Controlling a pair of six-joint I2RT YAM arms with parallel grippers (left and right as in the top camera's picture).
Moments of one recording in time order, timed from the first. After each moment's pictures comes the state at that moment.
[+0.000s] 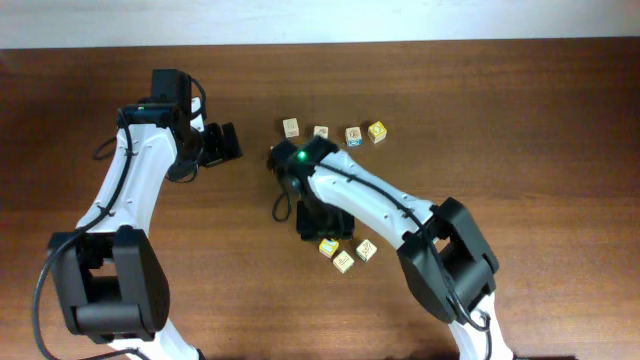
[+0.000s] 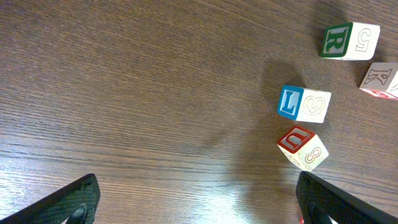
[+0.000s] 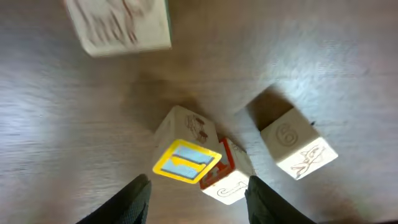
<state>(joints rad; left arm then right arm) 0.00 1.86 1.49 -0.92 0.14 -0.30 0.76 2.16 1.73 -1.34 -0.05 0.79</state>
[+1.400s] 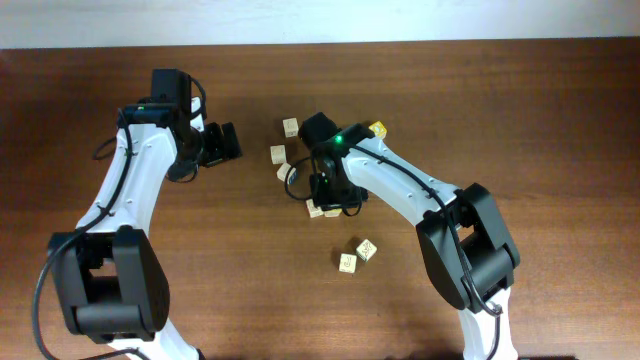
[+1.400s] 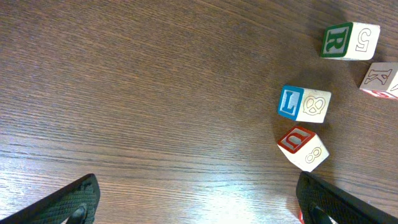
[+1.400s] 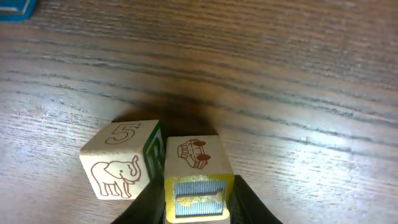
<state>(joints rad) 0.00 1.86 1.49 -0.92 0.14 -0.30 0.60 2.14 1.63 -1.01 -0.08 0.49</state>
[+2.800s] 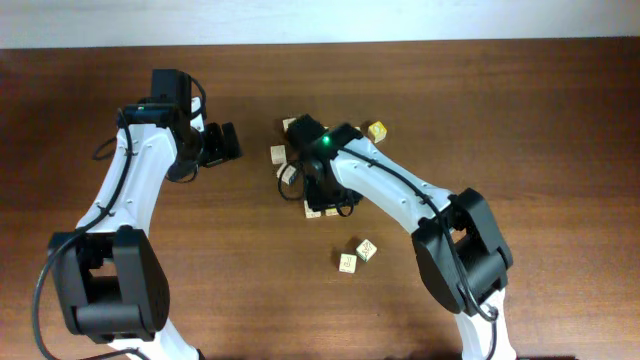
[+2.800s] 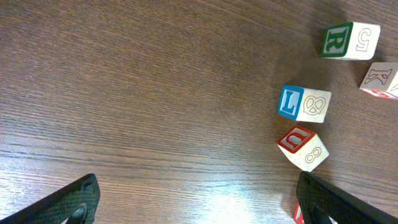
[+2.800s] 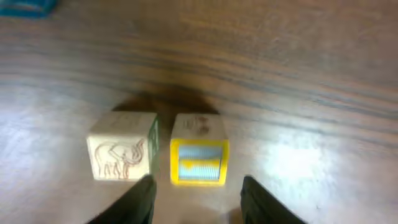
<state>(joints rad) 0.00 1.86 1.49 -0.92 0.14 -0.30 0.66 2.15 1.74 -1.13 0.03 0.50</state>
